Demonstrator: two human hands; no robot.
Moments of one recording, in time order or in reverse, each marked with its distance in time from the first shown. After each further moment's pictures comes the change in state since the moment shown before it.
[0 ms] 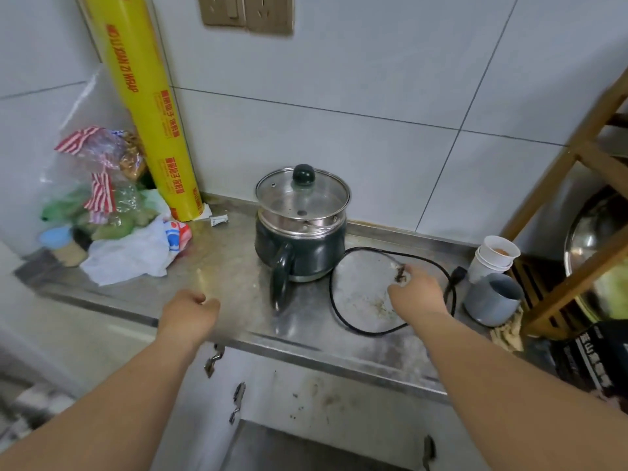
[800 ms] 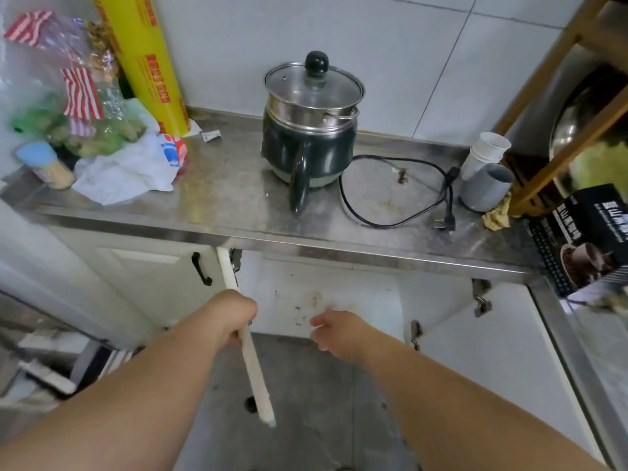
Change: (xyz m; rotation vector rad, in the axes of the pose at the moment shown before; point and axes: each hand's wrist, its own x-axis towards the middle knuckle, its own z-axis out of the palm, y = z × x) left_hand -0.058 -0.107 -0.001 0.019 -0.671 -0.240; right_hand -0.214 0.008 0.140 -0.058 -0.691 0.106
